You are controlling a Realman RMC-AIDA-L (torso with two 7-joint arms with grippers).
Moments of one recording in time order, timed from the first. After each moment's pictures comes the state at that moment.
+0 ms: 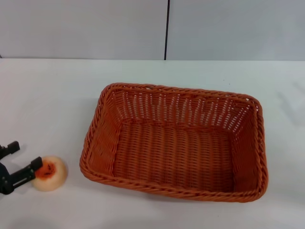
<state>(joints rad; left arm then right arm) -0.14 -2.05 0.26 0.50 2.04 1.56 -0.93 0.21 2.08 -0.81 -0.43 -0.95 -1.79 0.77</state>
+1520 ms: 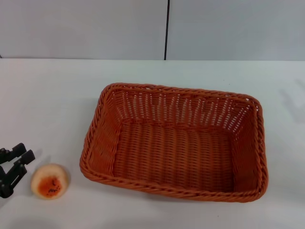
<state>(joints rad) -0.12 -2.06 0.14 0.46 2.09 1.70 -0.86 0.22 2.07 -0.79 -0.42 -0.95 -1.78 0.77</state>
